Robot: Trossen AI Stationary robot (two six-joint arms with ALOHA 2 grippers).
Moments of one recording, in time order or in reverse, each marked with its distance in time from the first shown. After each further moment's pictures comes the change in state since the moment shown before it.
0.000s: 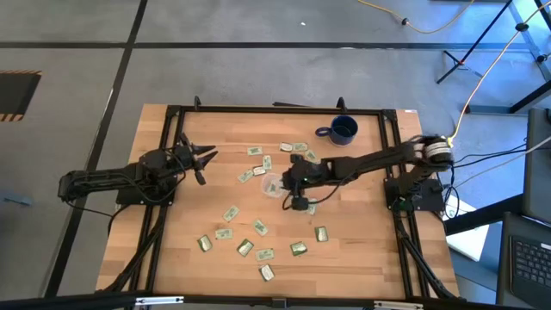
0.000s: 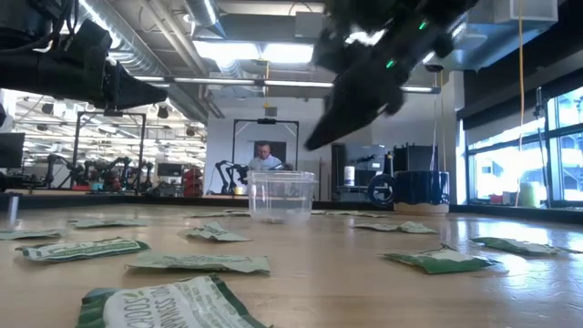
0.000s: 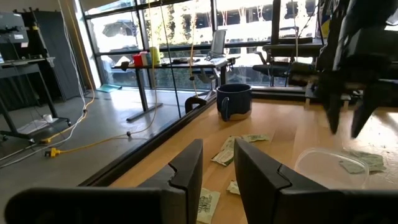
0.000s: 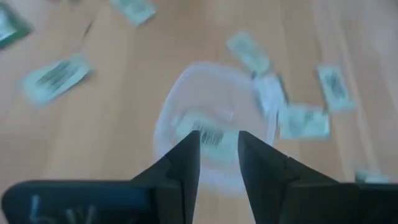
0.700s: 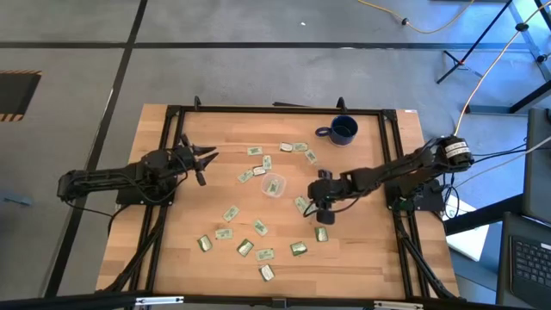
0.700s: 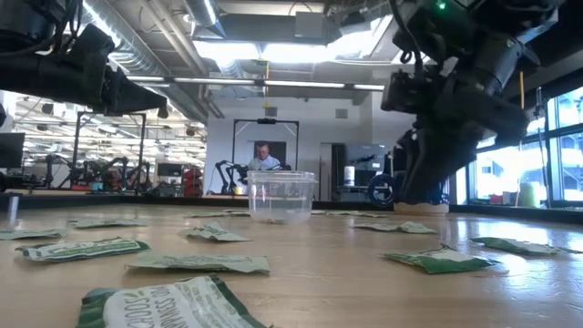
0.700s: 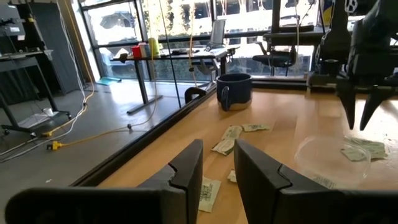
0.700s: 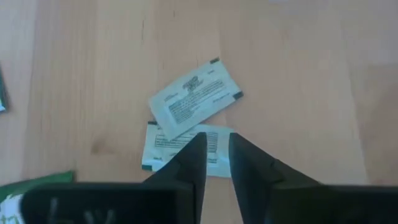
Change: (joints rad) left arm 0.000 0.017 0.000 -0.026 -0.001 0.000; right arm 0.109 -0.149 -0.312 -0.052 -0.003 0.292
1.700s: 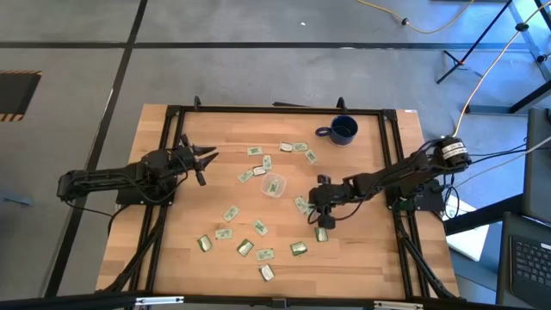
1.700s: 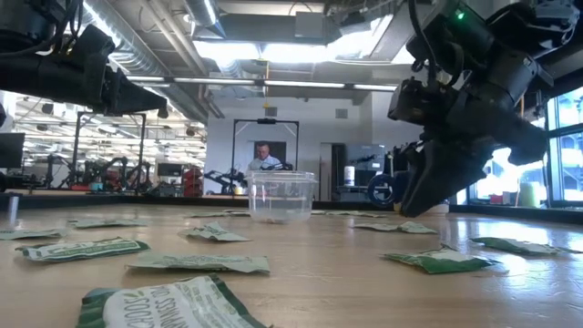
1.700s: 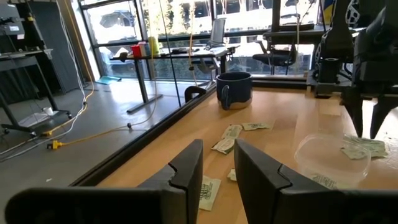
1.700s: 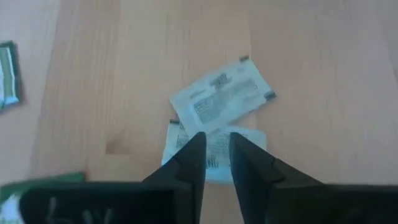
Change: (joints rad) left arm 0.000 0.001 0.000 -0.002 0.000 0.000; right arm 0.037 0.042 -0.094 0.222 -0.008 -0.010
